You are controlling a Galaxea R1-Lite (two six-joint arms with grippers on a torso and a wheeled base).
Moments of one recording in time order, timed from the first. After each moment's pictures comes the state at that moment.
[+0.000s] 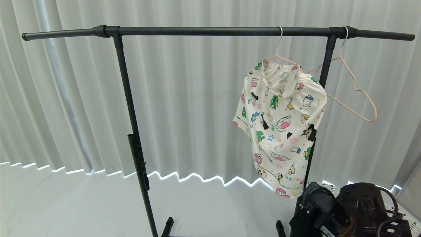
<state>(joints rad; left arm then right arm) -0.10 0.60 0.00 -0.04 0.13 0.08 0.64 1.81 -0.18 -1.02 -0.46 -0.46</state>
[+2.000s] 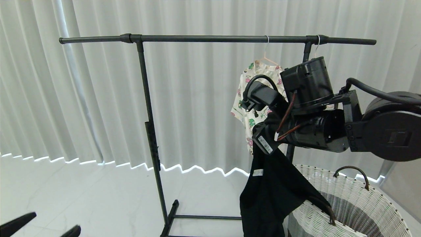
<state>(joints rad) -0.22 0.61 -0.29 -0.04 -0.03 -0.01 0.85 1.79 -1.40 0.10 -0.34 -0.30</state>
